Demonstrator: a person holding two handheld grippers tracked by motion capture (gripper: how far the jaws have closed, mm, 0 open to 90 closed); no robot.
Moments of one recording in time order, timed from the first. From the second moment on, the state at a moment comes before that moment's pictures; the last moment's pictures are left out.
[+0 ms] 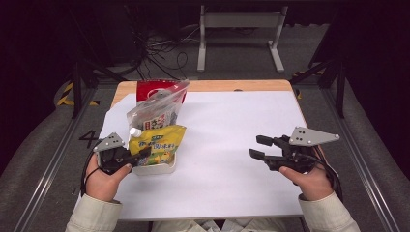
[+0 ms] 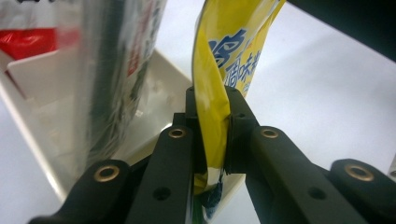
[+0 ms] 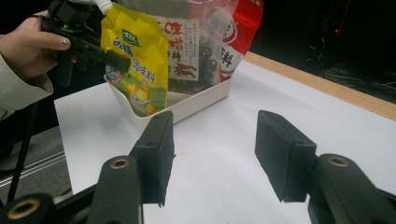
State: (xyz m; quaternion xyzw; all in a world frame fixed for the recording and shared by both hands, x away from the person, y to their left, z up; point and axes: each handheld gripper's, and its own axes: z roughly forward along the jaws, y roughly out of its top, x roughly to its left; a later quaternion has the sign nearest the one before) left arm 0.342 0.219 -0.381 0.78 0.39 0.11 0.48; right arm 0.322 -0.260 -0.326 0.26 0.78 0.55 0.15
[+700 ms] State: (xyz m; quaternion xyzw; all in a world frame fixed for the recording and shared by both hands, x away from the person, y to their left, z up) left arm 0.336 0.229 -0.381 0.79 0.40 0.13 0.45; right arm 0.322 -0.262 -0.326 0.26 0.78 0.55 0.15
